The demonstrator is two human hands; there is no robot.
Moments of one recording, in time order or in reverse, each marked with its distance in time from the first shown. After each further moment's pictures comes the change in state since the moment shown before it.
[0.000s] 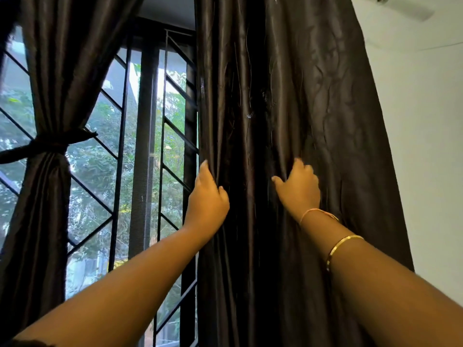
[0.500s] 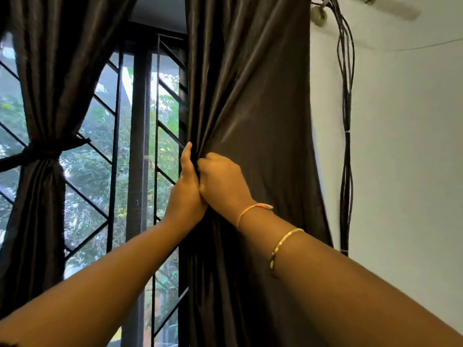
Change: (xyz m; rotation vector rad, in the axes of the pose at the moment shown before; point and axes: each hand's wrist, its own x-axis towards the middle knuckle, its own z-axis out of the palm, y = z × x) left_hand 0.014 -0.012 -0.020 -0.051 0.058 0.195; right_hand -0.049 -0.102 -0.002 0.103 -0.006 -0.778
